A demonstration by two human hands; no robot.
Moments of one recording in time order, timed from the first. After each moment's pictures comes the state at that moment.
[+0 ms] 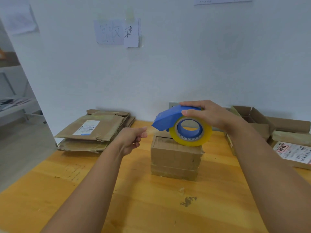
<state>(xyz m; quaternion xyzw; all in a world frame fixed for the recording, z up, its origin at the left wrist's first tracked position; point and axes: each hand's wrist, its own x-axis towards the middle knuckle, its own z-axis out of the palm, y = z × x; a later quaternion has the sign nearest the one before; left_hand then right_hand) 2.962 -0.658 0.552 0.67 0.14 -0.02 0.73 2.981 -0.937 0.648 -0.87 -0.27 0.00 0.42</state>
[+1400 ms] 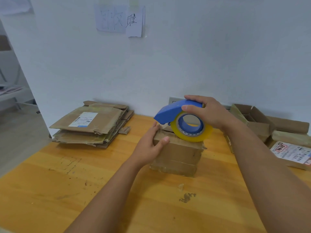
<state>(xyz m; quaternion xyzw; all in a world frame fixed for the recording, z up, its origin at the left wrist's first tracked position) 2.943 -0.704 0.495 0.84 -0.11 0.12 0.51 2.984 -0.924 0.633 -0.88 -0.23 -0.09 0.40</state>
